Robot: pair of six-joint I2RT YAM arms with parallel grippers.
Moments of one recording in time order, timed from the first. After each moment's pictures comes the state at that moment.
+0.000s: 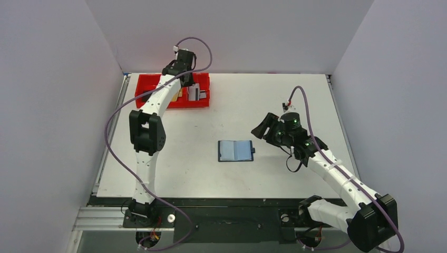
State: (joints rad) left arm -0.29 2.25 2.15 -0.71 -0.32 -0.38; right arm 0.44 1.08 0.80 -0.33 -0.08 0.78
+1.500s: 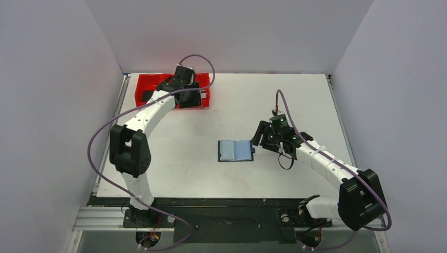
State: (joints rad) left arm -0.36 1.93 1.77 -0.71 -0.12 -0.40; right arm 0.46 1.26 0.79 -0.37 -0.04 0.70
